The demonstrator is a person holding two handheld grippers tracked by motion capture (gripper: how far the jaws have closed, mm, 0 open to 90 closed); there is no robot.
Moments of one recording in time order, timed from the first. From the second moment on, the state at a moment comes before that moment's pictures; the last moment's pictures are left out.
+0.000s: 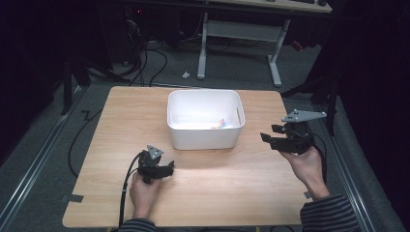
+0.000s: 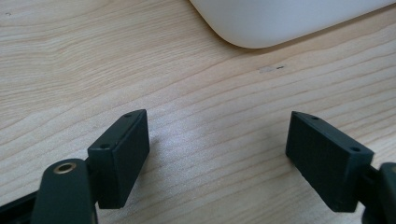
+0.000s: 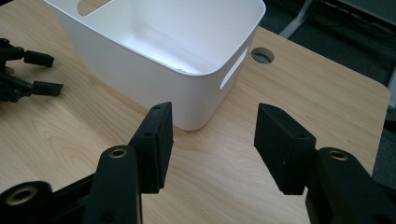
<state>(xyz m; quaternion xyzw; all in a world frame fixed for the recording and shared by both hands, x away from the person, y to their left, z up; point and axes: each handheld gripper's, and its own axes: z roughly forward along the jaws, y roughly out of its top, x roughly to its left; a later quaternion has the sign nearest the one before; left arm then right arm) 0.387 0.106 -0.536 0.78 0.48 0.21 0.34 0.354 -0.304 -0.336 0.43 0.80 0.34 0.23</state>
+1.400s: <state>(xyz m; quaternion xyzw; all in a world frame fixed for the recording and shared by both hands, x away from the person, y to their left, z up) 0.387 0.106 -0.536 0.78 0.48 0.21 0.34 0.333 -0.319 -0.412 0.47 0.78 0.36 0.19</state>
